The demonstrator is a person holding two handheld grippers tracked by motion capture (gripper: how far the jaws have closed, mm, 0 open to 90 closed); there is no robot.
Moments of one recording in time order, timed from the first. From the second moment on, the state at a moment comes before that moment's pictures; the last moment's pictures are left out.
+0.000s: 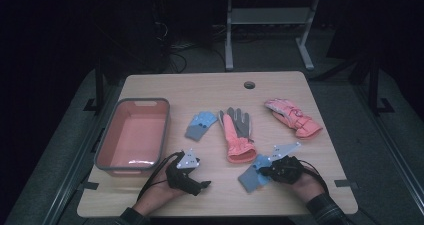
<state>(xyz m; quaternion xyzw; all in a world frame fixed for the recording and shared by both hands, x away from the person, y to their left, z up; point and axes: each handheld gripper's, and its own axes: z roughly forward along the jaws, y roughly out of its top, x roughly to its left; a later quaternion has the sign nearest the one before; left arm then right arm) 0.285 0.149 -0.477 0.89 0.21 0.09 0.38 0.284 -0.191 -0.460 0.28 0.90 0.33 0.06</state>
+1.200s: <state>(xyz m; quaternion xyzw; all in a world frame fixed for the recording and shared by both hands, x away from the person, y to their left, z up) 0.285 0.149 -0.477 0.89 0.21 0.09 0.38 0.293 -0.240 -0.451 0.36 0.84 0.39 0.11</state>
